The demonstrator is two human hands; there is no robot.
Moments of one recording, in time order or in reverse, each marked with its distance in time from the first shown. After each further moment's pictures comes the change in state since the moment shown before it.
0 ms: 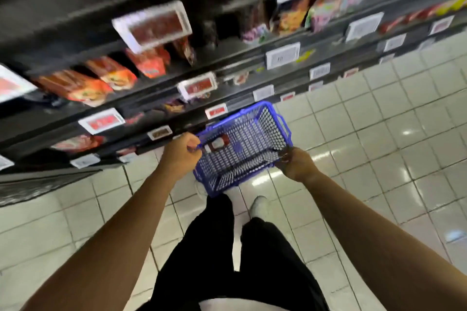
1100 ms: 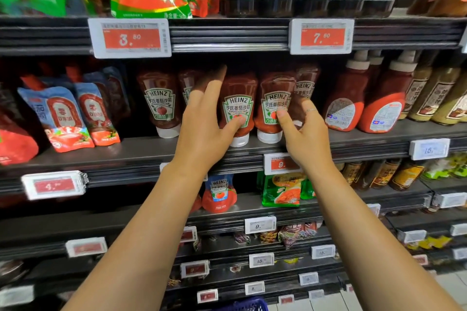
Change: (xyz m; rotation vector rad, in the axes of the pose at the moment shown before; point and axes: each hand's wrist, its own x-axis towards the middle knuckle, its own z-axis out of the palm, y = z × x) left_hand -0.153 0.413 -0.286 -0.048 1.127 0.828; right_hand -0.116 -0.330 -0.422 0.475 0.753 -1.071
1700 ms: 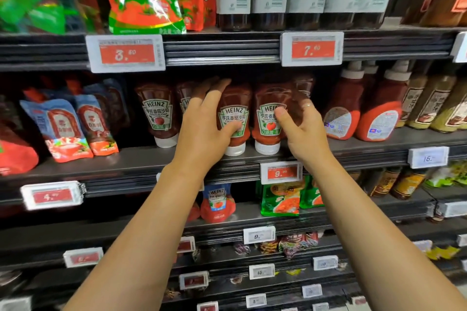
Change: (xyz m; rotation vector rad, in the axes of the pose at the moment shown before) left_hand 0.014 0.003 0.005 0.026 -0.003 -0.032; right_hand 0.023 -0.007 -0.007 0.241 -0.093 -0.049
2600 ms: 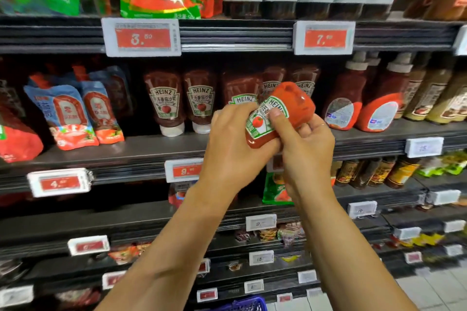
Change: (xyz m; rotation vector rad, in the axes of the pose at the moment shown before) left_hand -0.051 0.040 -0.004 -0.190 -0.061 0.008; right_hand -0.074 -0.074 0.044 0.586 0.307 0.274
